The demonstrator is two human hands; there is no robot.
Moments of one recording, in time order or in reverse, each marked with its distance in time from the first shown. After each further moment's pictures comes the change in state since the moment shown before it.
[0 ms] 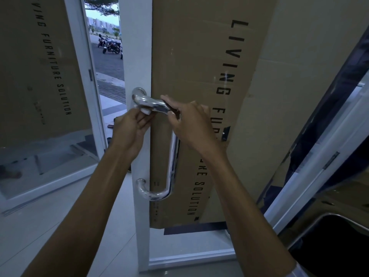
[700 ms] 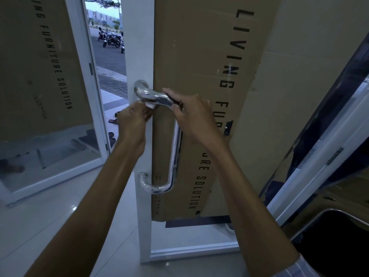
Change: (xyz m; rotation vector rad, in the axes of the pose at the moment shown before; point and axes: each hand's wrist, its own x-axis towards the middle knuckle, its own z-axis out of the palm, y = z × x) left_hand -0.001 -0.013 0.005 0.102 0.090 0.179; right_hand 0.006 0.006 0.005 0.037 0.036 -0.009
